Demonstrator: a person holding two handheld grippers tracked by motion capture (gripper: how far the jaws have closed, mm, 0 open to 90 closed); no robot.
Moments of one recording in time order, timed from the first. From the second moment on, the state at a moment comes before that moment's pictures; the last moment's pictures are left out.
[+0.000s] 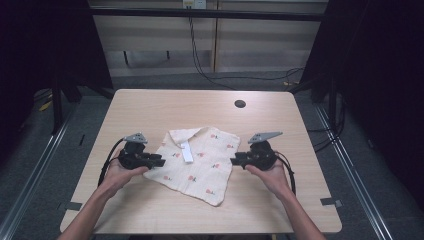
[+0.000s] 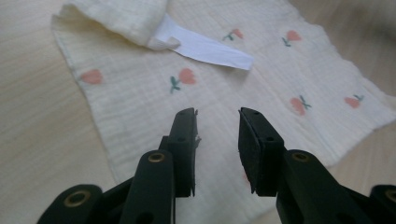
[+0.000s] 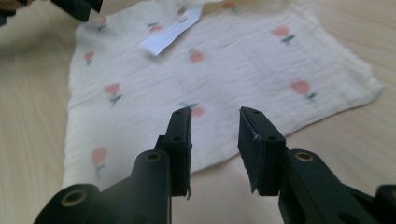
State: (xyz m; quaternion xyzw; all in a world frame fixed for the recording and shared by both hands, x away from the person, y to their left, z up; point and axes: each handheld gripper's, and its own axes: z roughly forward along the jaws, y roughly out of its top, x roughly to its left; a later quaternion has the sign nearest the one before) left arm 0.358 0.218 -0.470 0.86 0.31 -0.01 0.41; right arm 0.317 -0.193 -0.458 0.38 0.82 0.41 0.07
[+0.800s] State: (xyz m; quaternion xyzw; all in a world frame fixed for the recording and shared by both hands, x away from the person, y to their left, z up) left arm 0.323 0.226 -0.499 0.88 0.29 0.02 0.38; right arm 0.248 -0.130 -0.495 0.28 0.89 0.35 0.08
